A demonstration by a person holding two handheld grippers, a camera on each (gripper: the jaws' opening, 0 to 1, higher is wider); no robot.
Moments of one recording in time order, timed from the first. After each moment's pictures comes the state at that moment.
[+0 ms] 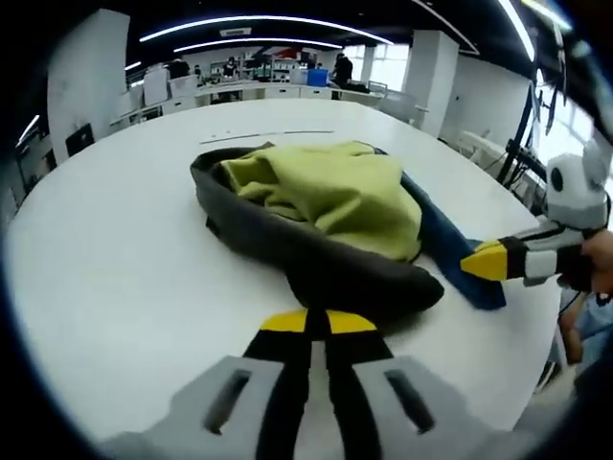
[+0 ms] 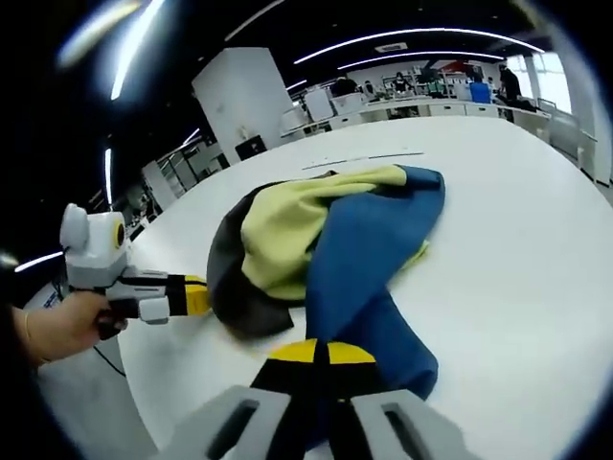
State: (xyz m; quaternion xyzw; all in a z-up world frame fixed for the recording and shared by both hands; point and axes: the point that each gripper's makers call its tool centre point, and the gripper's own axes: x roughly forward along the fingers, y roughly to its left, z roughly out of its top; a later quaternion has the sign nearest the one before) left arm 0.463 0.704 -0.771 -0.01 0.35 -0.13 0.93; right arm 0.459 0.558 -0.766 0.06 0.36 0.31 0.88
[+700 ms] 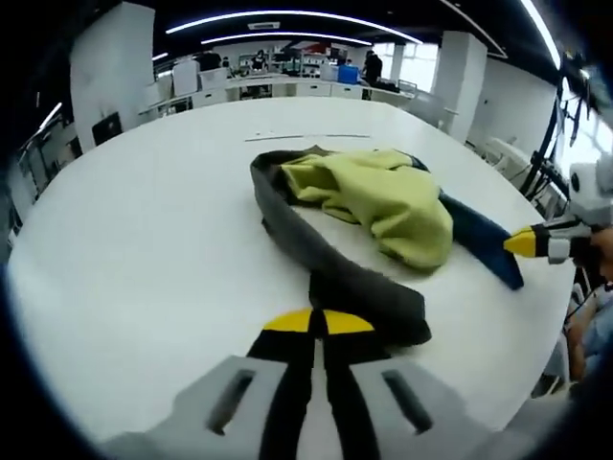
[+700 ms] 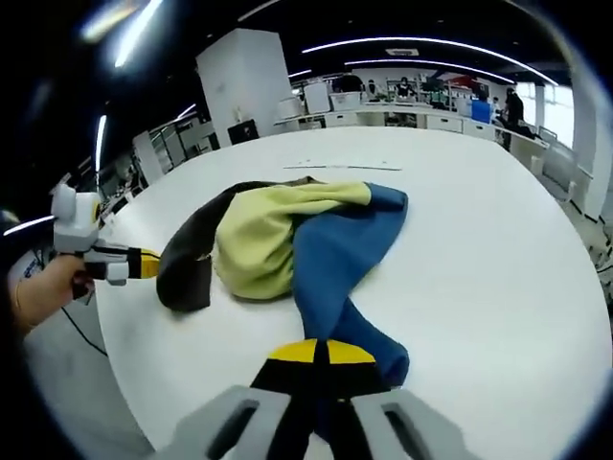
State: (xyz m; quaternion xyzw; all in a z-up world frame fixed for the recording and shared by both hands) left arm 0.446 0.773 -0.739 0.00 0.35 -0.06 0.93; right arm 0.471 0.505 -0.737 -0.02 0.36 0.28 0.89
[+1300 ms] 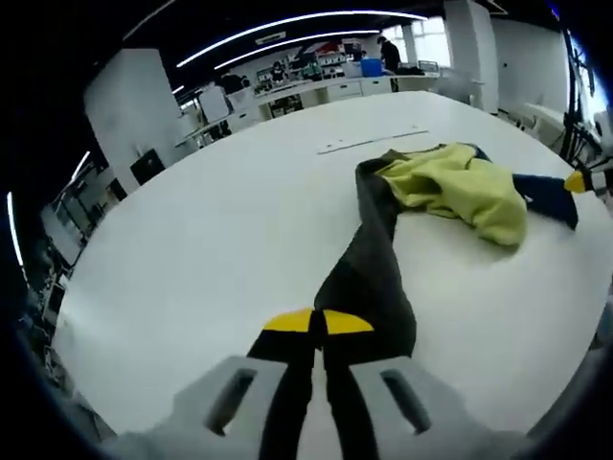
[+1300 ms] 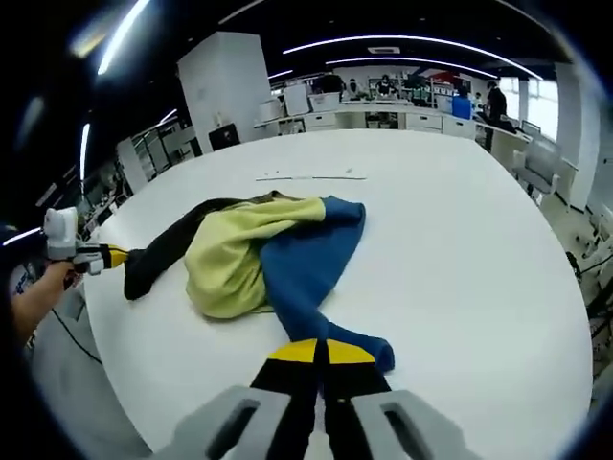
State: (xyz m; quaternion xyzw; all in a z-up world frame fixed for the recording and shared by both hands) left arm 0.446 0.875 -0.709 0.12 0.35 0.02 0.93; right arm 0.500 0.459 -0.714 -0.01 0.37 0.24 0.90
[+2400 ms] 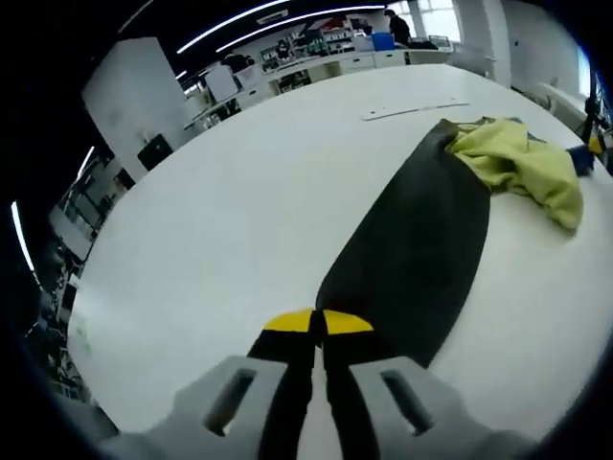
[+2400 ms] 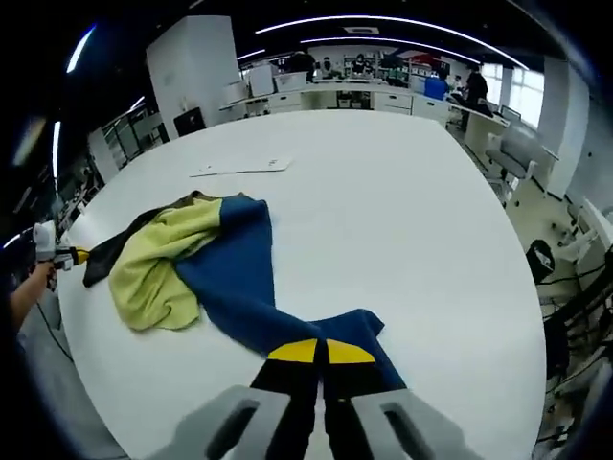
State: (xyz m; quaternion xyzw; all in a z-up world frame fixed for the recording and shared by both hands) left arm 0.472 0.956 -0.735 0.14 0.40 0.05 0.91; right arm 0.570 0.352 -0.722 -0.04 0.43 0.18 0.89
